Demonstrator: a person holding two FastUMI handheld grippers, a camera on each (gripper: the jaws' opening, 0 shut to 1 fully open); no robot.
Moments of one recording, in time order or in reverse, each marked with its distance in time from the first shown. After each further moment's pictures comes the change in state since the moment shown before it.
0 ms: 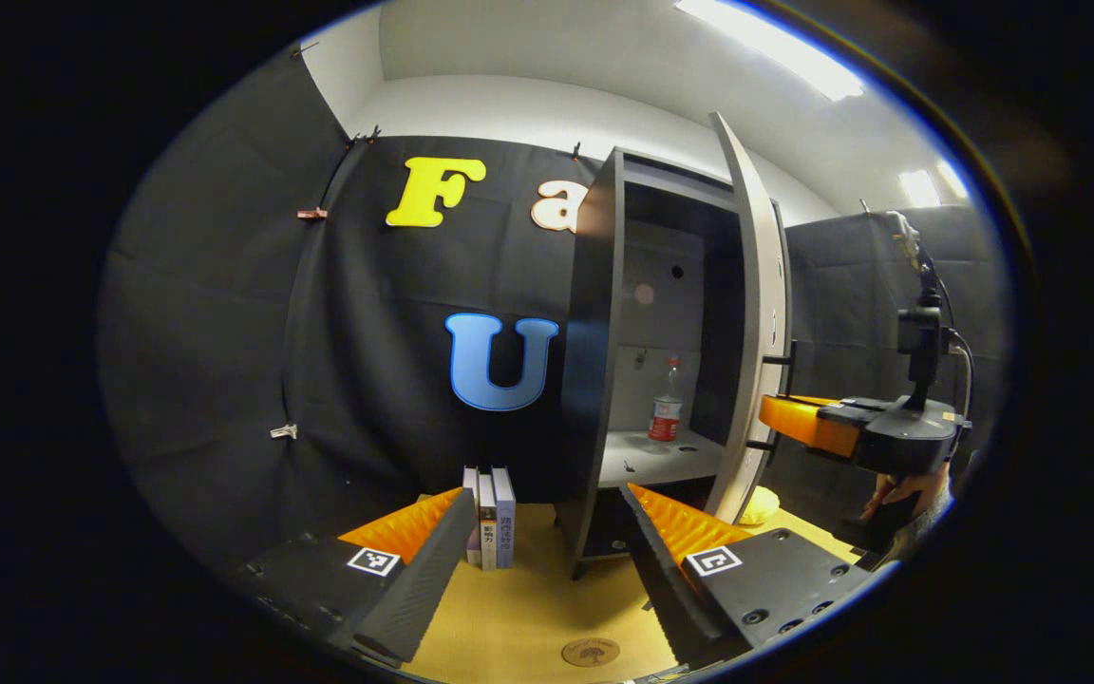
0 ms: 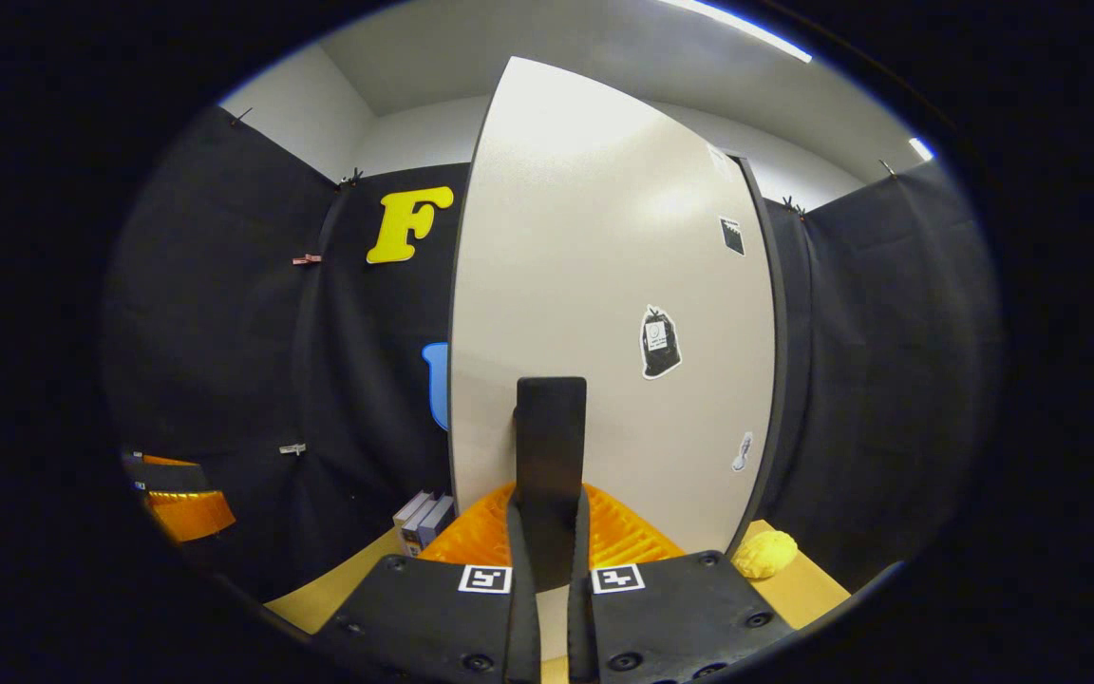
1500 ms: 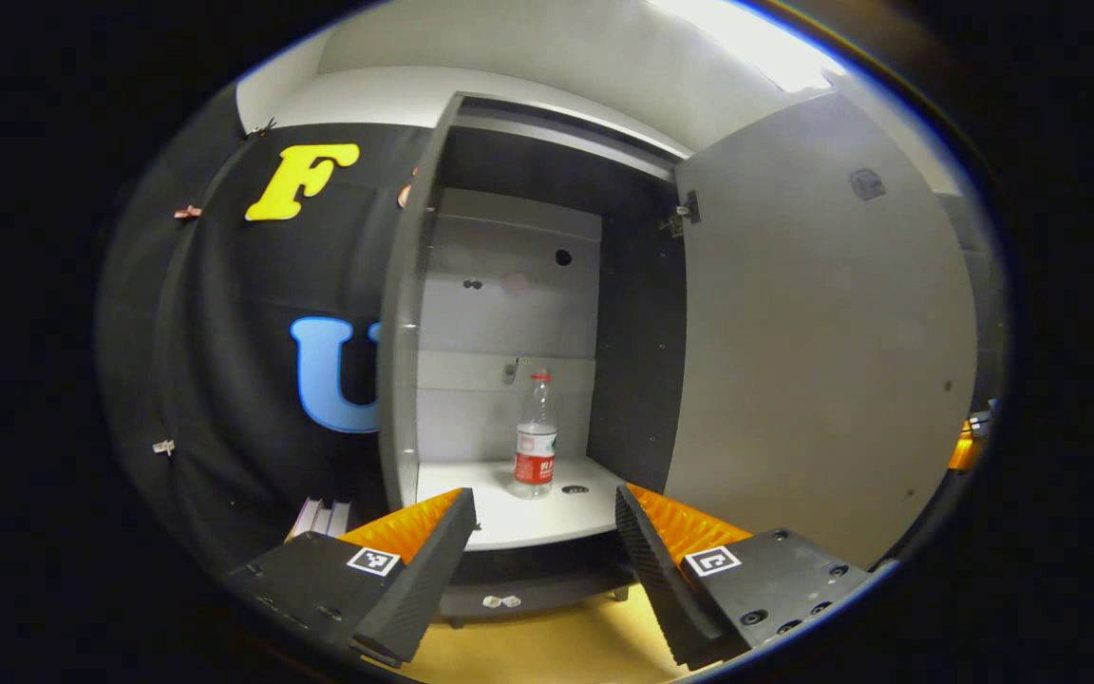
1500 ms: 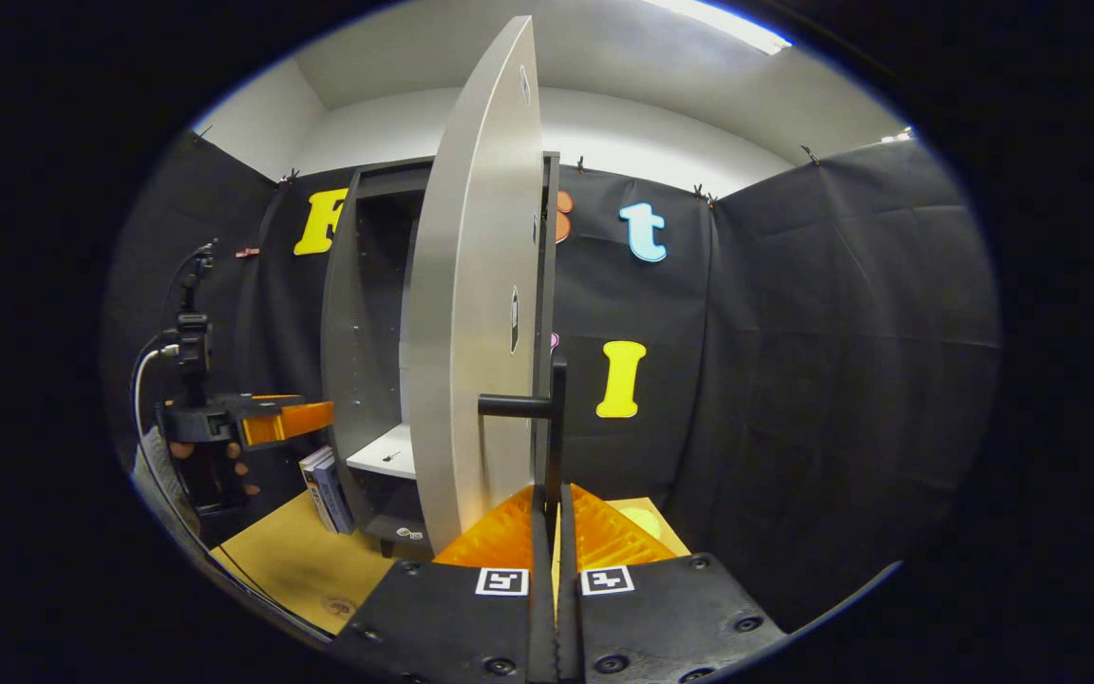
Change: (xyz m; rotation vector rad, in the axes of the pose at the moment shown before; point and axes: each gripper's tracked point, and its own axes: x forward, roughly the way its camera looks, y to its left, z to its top) left arm 0.188 -0.207 0.012 0.057 -0.043 -0.225; right arm -0.133 -0.256 -0.001 0.000 0.065 -0.127
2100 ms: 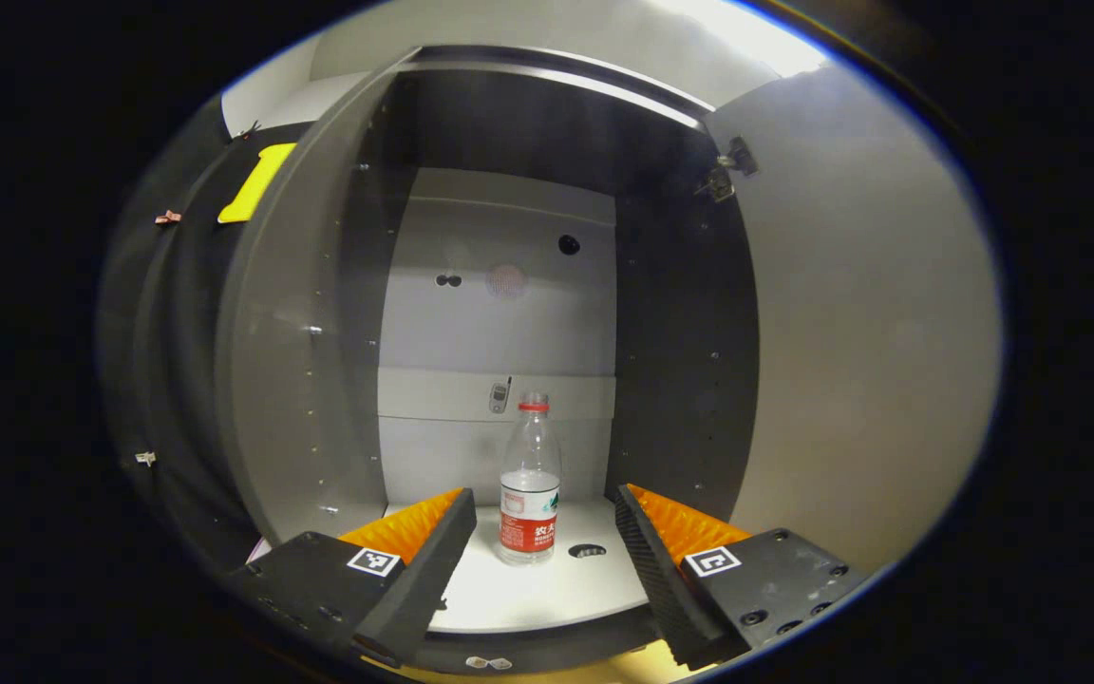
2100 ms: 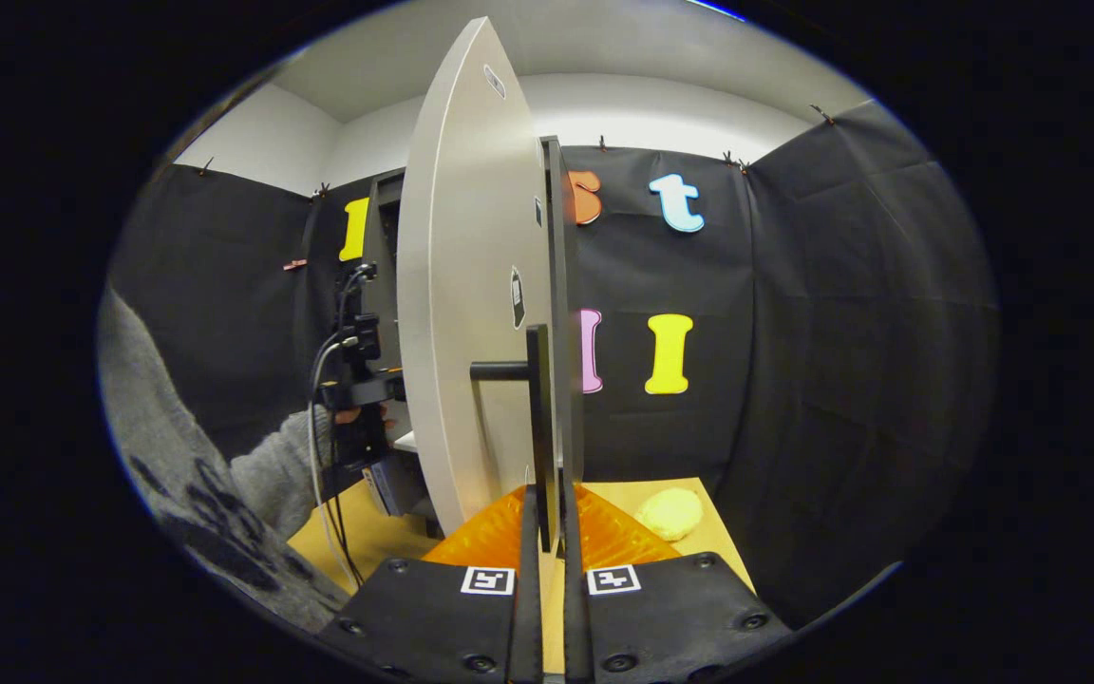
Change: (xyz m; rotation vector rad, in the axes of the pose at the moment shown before) left arm 0.153 0.003 -0.009 0.016 -0.027 0.060; right arm -0.026 -0.034 -0.020 0.080 0.098 0.196
